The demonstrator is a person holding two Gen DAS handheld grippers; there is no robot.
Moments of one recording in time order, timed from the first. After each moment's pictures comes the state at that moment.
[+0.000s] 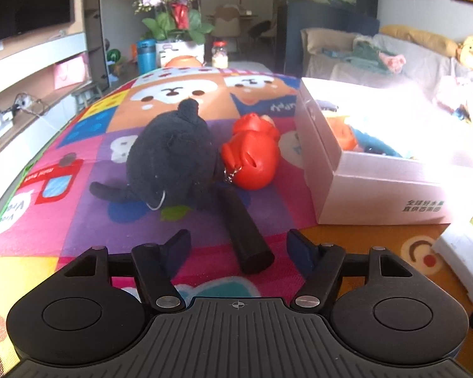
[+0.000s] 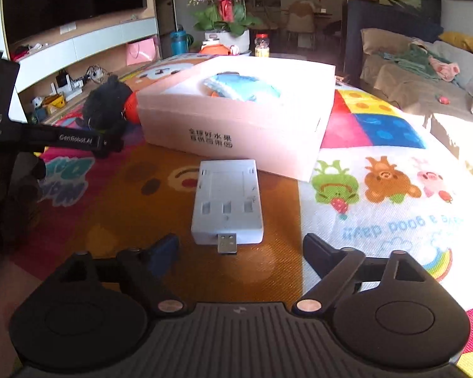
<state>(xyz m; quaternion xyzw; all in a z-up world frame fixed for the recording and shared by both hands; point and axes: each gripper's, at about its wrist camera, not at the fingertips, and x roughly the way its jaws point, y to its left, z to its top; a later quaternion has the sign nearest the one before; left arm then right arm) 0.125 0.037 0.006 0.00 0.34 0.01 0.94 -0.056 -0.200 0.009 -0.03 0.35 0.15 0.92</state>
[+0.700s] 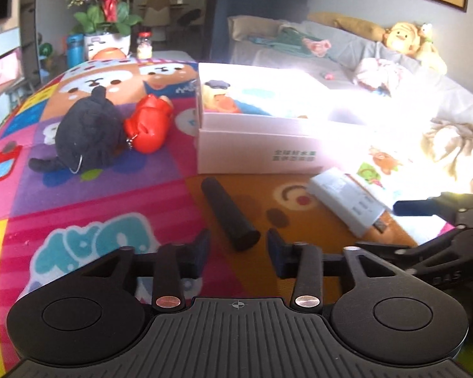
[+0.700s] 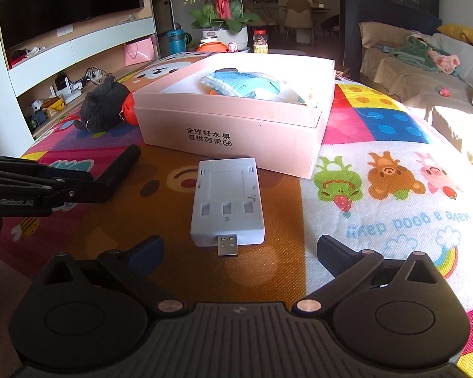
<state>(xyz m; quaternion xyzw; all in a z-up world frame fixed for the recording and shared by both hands) 0.066 0.006 0.021 -0.01 0.36 -0.14 0.92 -0.049 -0.199 0.008 -0.02 0.37 0.15 0.92</state>
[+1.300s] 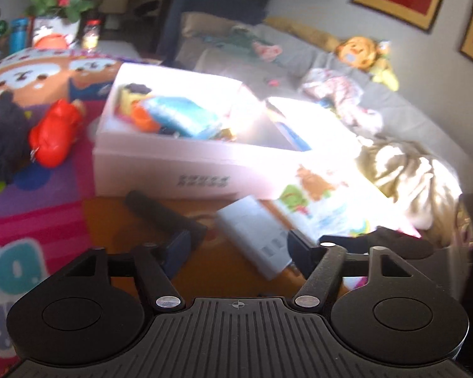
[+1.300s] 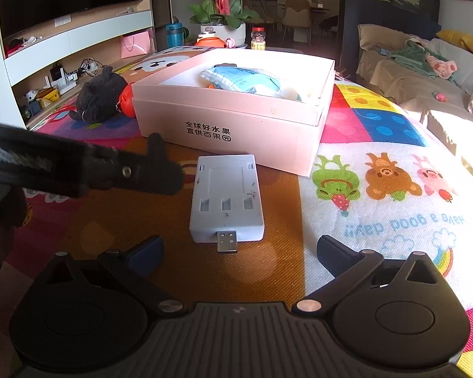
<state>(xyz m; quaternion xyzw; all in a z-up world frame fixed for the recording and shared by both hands) 0.091 -0.035 0.032 -0.08 0.35 -0.25 0.90 -0.049 -0.194 0.005 -0.04 0.37 0.14 0.92</state>
